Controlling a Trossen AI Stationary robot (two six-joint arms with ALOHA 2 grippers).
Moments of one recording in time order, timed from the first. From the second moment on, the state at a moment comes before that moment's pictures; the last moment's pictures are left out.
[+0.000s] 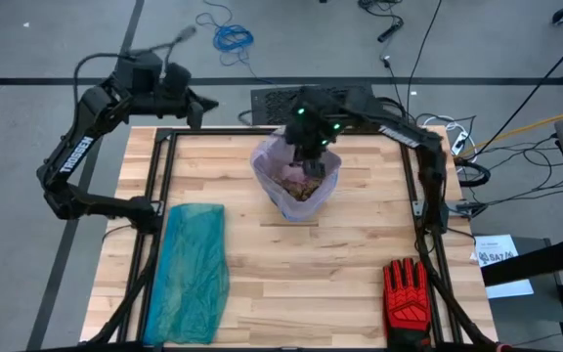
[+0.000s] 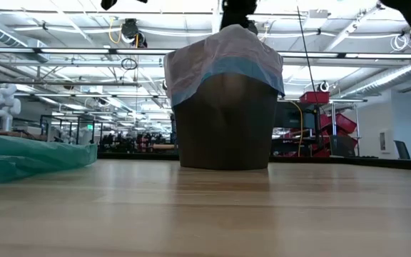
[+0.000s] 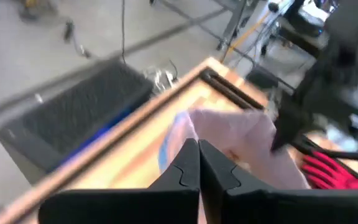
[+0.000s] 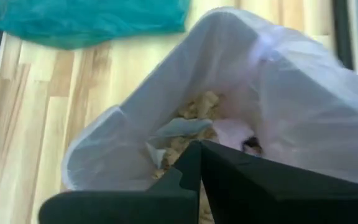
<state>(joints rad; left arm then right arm) 0.77 1.20 1.68 -0.99 0.34 -0.21 -0.32 1.97 2.32 -1.41 -0.26 -0.27</state>
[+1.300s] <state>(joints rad) 0.50 0.83 0.94 -0.43 0.21 -0.70 -0.83 1.39 1.15 -0.77 -0.62 0.36</state>
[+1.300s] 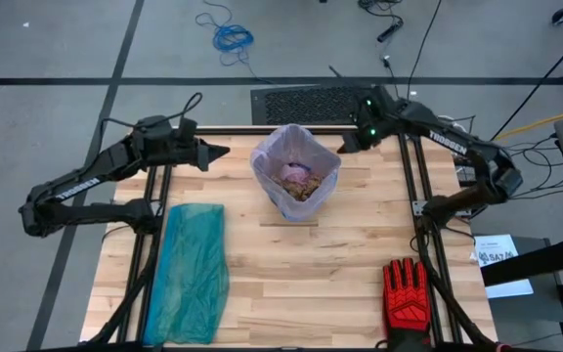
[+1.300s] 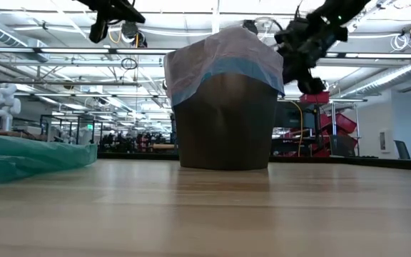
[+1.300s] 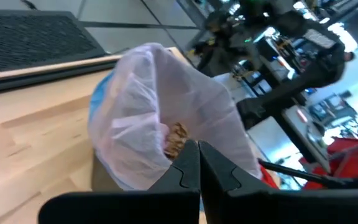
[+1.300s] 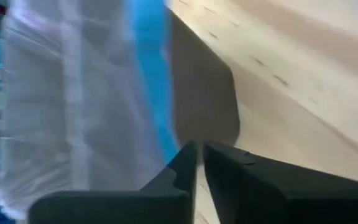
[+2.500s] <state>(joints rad) 0.54 0.83 0.97 -0.39 0.30 -0.75 -0.74 1.21 0.81 0.08 -0.56 0.77</state>
